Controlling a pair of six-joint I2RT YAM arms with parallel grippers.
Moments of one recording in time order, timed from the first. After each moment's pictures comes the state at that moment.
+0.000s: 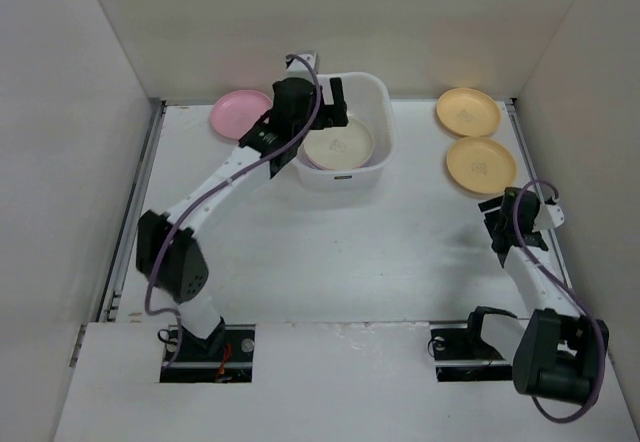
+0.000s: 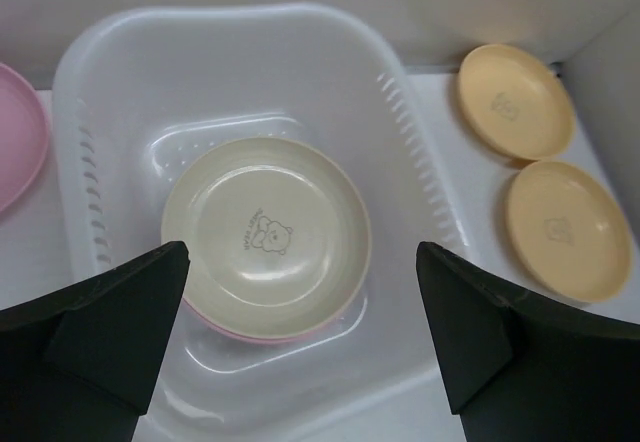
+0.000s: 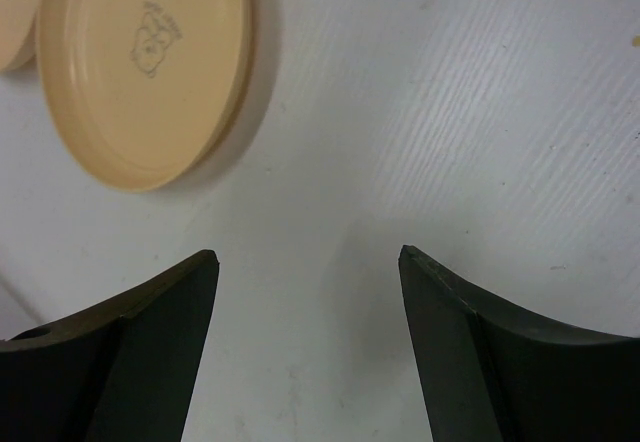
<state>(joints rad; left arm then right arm) -0.58 1.73 1.61 -0.20 -0.23 -0.37 -0.19 1.01 0.49 -0.18 0.33 0.95</state>
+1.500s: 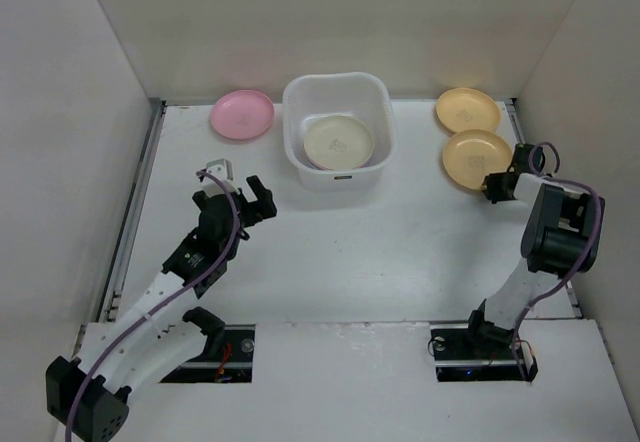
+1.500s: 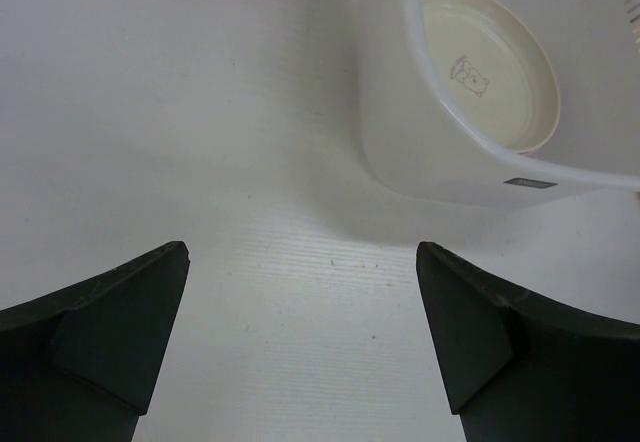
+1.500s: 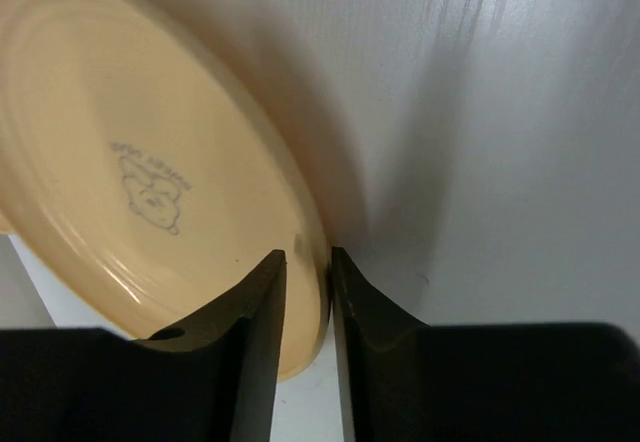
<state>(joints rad) -0.55 0.77 0.60 -0.18 -0.46 -0.52 -0.33 1.78 1.01 -0.16 0.06 1.21</state>
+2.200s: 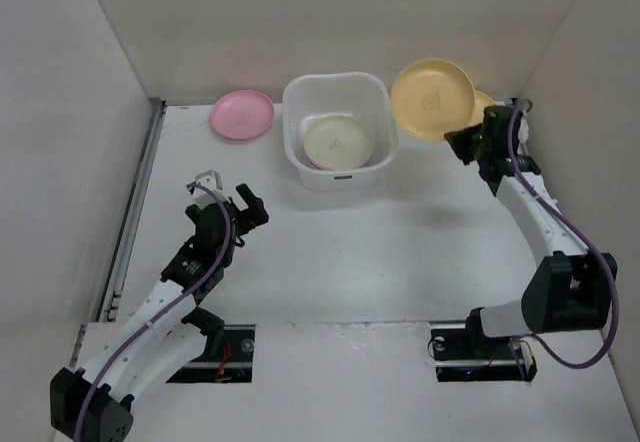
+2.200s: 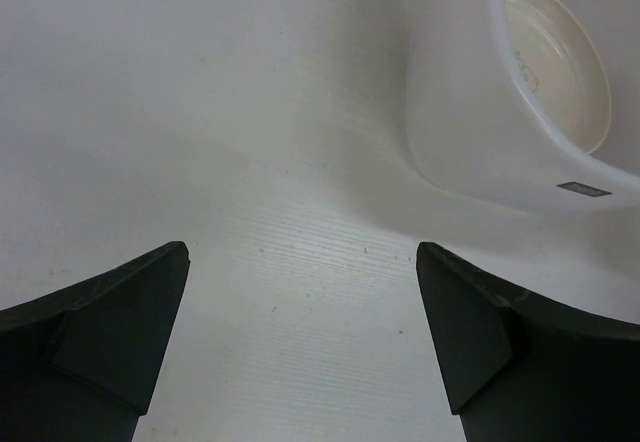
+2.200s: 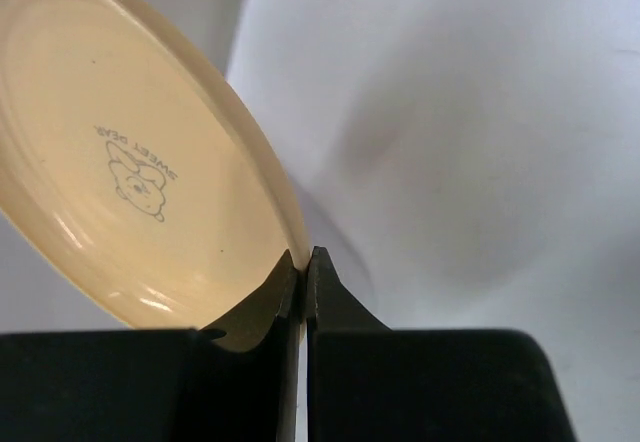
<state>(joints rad) -0.49 0.71 0.51 -0.21 -0.46 -0.59 -0.02 1.37 1.04 -0.25 0.05 1.17</state>
